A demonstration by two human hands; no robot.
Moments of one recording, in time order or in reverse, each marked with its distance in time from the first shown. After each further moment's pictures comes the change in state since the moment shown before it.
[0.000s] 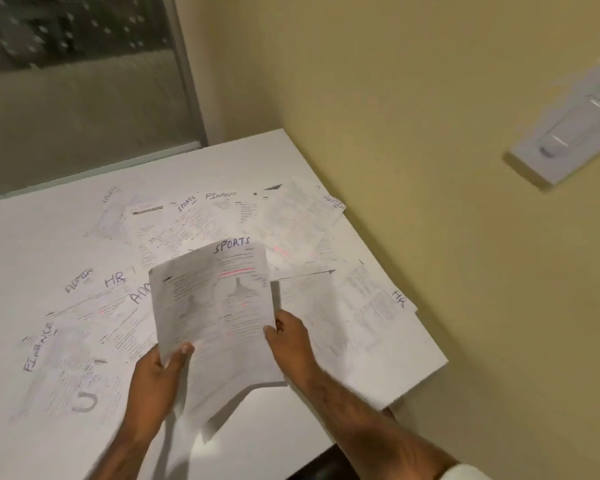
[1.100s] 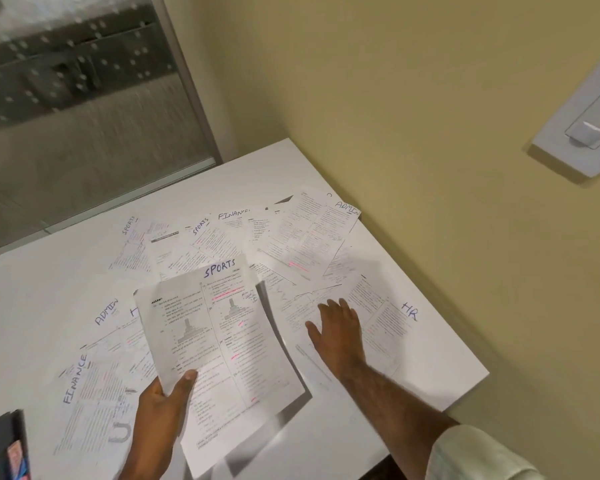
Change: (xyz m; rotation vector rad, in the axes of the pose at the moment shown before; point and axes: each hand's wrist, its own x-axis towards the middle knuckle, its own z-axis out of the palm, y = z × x) left_hand 0.021 -0.003 -0.009 -0.087 0.046 -0.231; right_hand 0.075 0.052 -0.046 -0.813 0.201 -0.192
